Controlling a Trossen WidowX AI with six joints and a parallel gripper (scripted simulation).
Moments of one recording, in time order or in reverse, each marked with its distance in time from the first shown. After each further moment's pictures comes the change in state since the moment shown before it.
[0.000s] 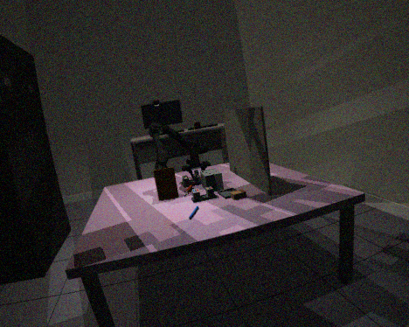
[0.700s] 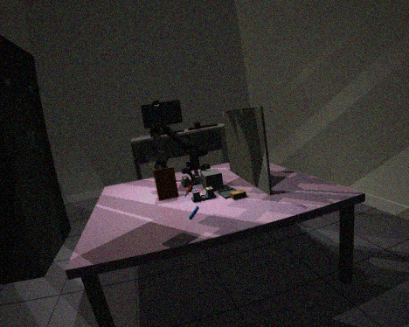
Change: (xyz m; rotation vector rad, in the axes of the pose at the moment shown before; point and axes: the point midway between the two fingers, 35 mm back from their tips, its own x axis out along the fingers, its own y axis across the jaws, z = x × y) arm 0.017 0.004 -0.001 0.007 -0.003 0.007
